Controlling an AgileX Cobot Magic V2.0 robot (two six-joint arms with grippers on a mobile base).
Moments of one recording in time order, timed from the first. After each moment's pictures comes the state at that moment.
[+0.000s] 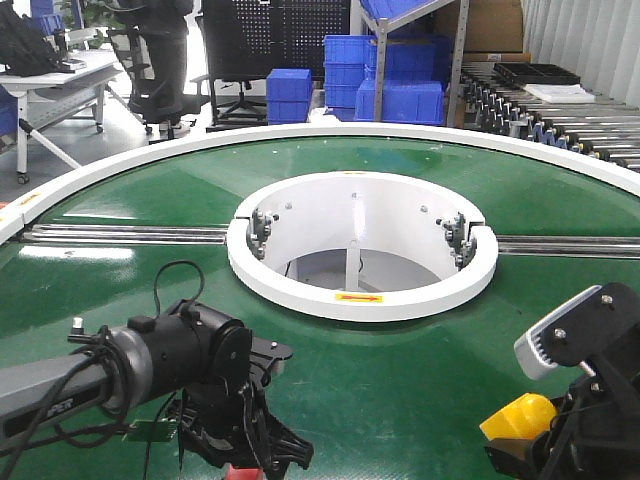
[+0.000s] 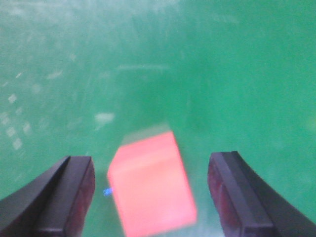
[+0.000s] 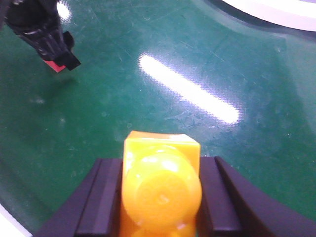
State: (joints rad) left arm -0.53 2.08 -1.60 0.02 0.93 -0.17; right arm 0.33 1.06 -0.91 0.15 0.71 -0.36
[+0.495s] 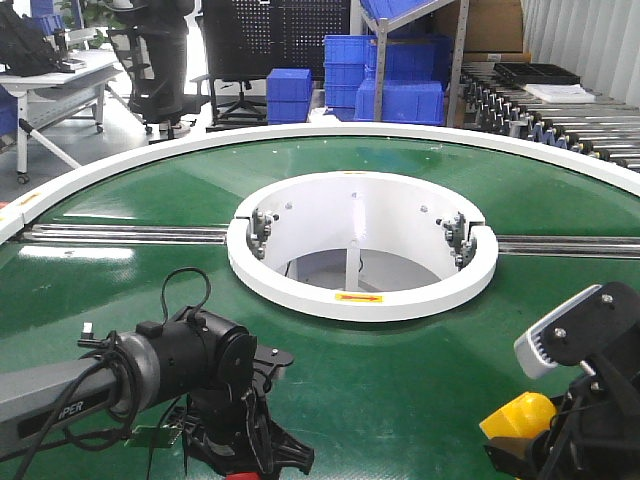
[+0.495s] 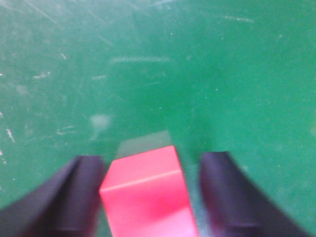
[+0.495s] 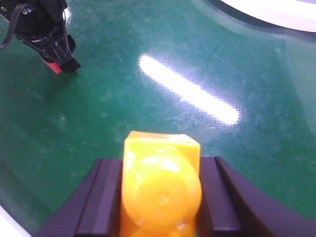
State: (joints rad) left arm -0.53 2.10 -1.60 0.02 0.93 -0.18; right arm 0.33 1.06 -0.91 0.15 0.71 -0.36
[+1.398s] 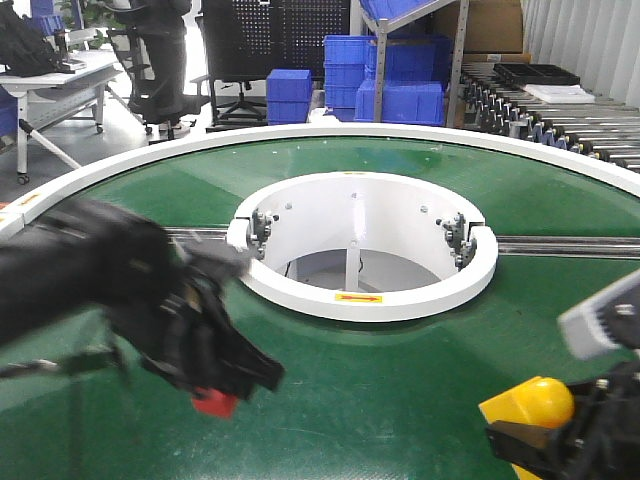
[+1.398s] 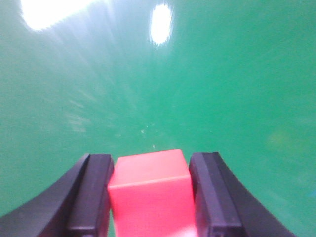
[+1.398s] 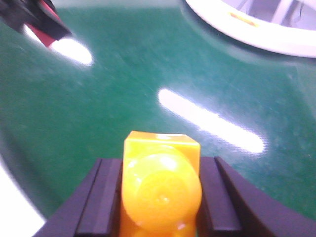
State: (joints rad) left arm -0.54 1.66 -1.55 0.04 1.02 -0.10; right arm 0.33 0.93 -0.91 0.29 0.72 -0.36
